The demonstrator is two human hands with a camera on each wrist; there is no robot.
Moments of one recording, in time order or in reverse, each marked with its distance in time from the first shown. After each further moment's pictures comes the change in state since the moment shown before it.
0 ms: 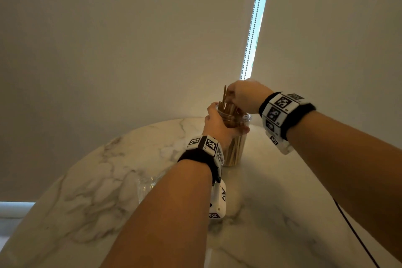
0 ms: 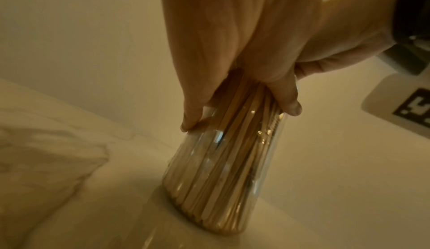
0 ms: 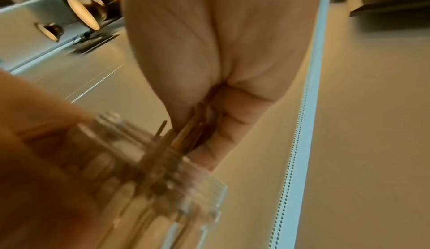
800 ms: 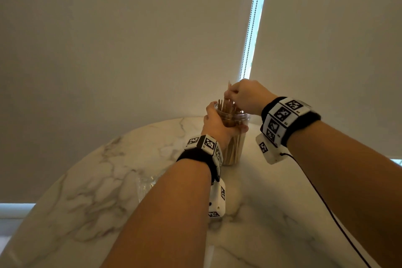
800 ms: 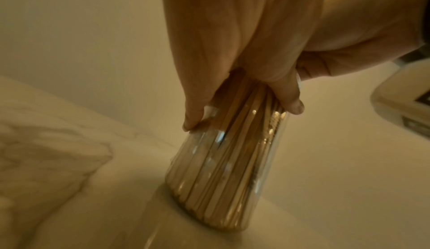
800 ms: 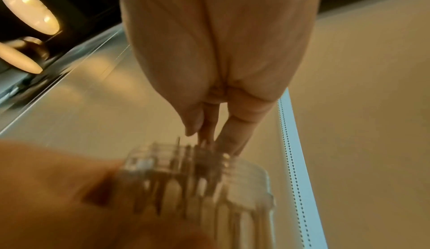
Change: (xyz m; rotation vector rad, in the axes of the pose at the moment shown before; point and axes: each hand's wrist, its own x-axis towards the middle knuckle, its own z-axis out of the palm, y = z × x) left_hand -0.001 -0.001 0.001 0.010 0.014 -0.014; right_hand -0.007 0.007 0.009 0.347 0.086 0.064
